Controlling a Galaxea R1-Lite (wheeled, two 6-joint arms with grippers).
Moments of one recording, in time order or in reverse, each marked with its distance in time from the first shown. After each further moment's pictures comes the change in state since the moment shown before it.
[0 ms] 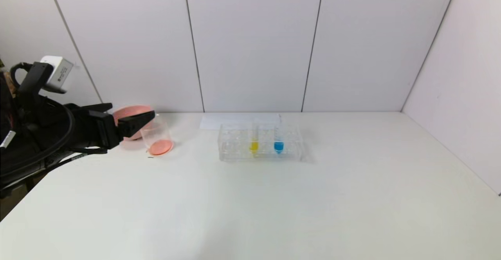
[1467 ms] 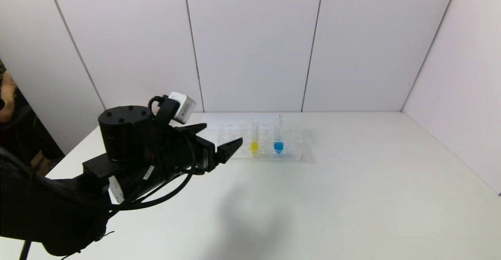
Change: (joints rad) left arm -0.400 0.404 0.020 -0.433 0.073 -0.068; right arm 0.000 0.000 0.000 0.000 -0.001 0.000
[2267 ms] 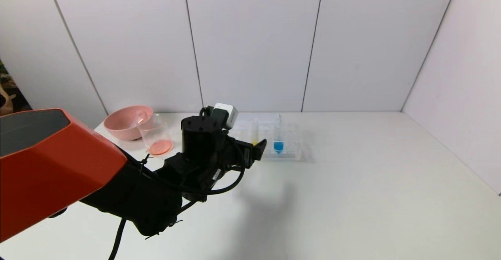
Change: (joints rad) left arm -0.138 0.276 -0.231 0.009 0.305 -0.050; right arm 0.000 0.000 0.000 0.000 0.000 0.000
